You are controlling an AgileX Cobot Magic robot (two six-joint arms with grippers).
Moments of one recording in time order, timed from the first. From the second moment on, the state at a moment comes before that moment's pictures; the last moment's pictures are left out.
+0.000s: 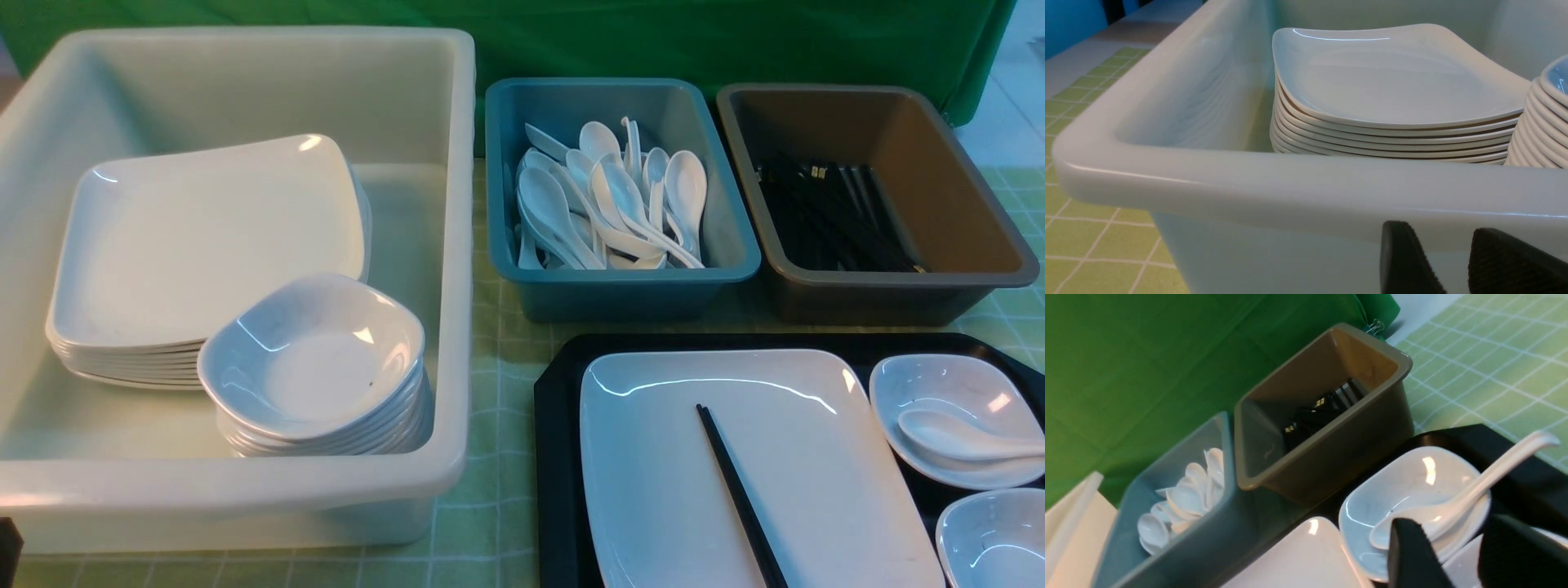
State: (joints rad) right arm -0.03 0.00 0.01 -0.16 0.17 0.90; left arm 0.11 0.00 0.01 -0.01 0.22 0.00
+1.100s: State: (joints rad) right arm -0.03 0.79 -0.51 0.25 0.90 -0.16; left arm 0.11 0.00 0.01 -0.01 0.22 0.00
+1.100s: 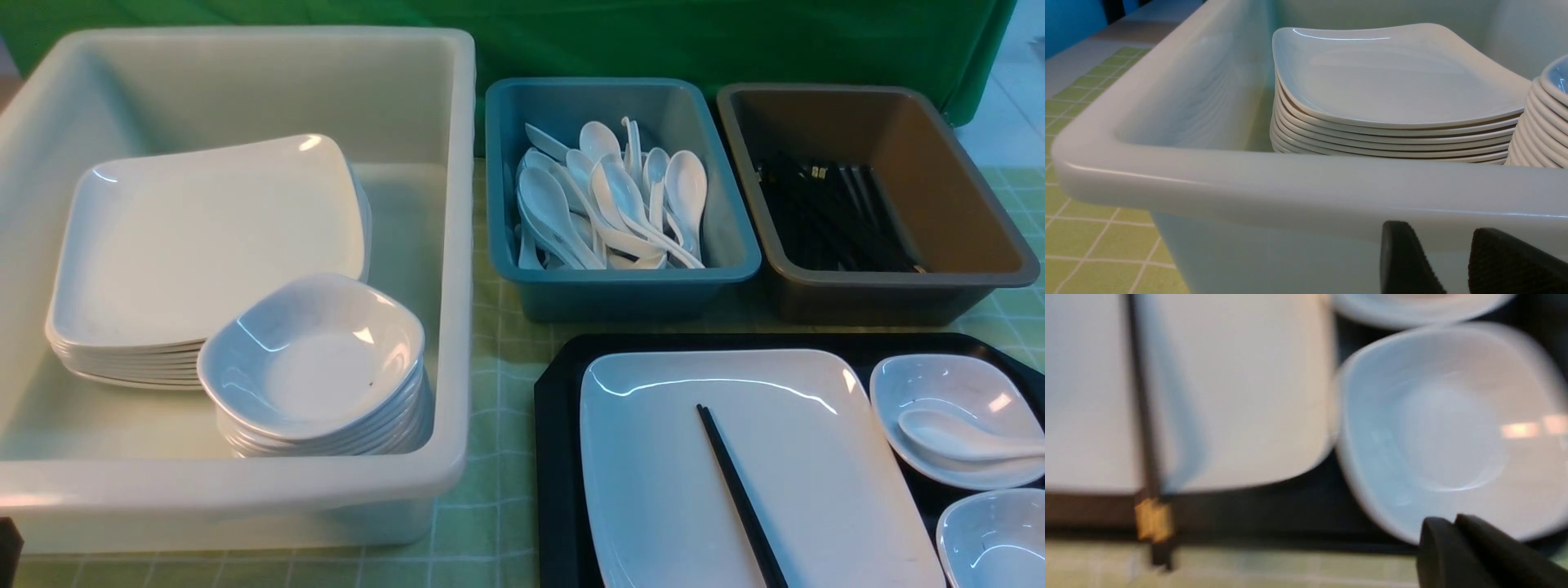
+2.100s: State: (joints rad) right arm 0.65 1.54 -0.95 0.03 0.87 0.11; left arm 0.11 0.00 0.01 -0.01 0.22 0.00
